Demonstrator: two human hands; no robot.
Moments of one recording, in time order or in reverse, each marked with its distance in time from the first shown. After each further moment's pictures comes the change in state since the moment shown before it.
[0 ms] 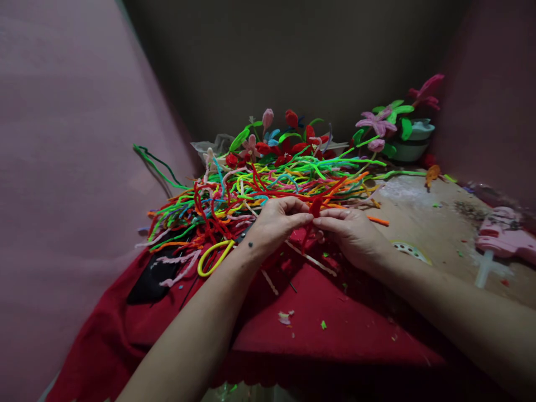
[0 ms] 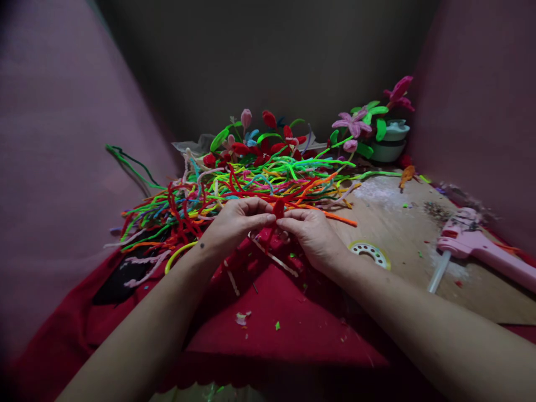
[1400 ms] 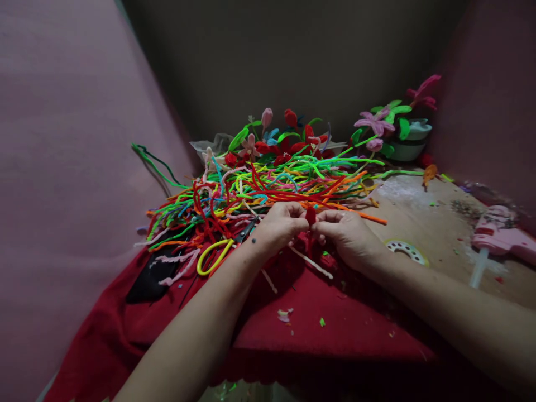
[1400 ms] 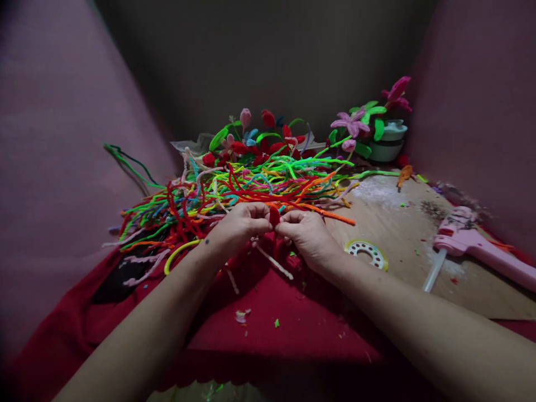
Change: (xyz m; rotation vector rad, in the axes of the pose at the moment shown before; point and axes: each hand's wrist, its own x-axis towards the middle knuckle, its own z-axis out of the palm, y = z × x) left_hand 0.003 -0.014 0.004 0.008 -0.063 -0.059; right_hand -0.002 0.005 0.006 -0.058 0.090 0.021
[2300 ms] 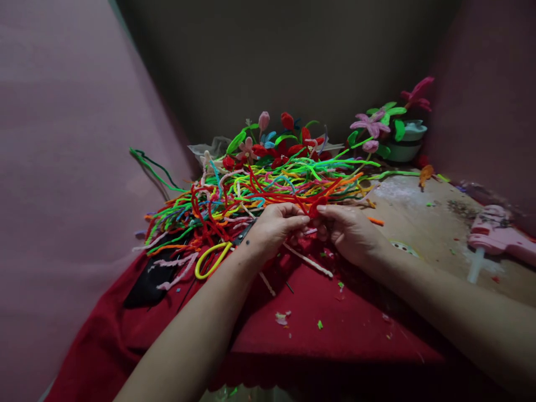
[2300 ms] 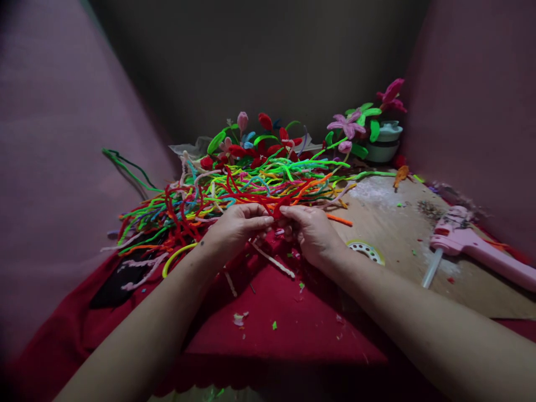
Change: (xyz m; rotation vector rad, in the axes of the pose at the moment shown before) left_hand -0.004 0.004 0.006 -0.234 0.034 -0.041; right_hand 0.011 -0.005 -0.008 0.346 -0.016 -0.027
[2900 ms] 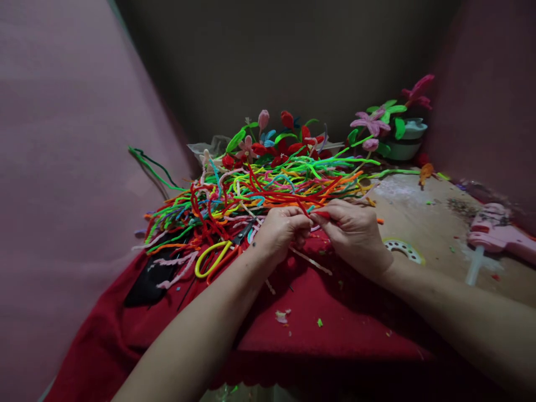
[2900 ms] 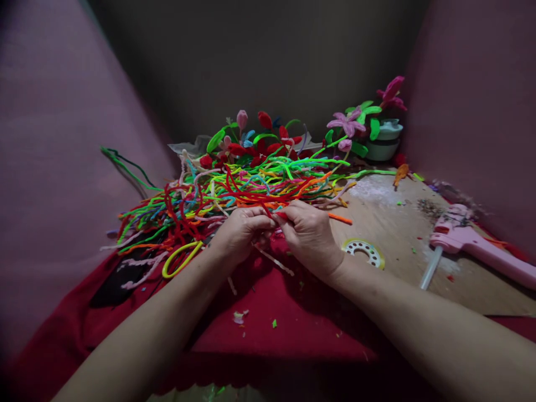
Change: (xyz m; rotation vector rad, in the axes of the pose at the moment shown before) left_hand 0.003 -0.009 0.012 -0.140 0.045 -0.029; right_hand -0.015 -0.007 0.002 -1.167 0.102 -0.758
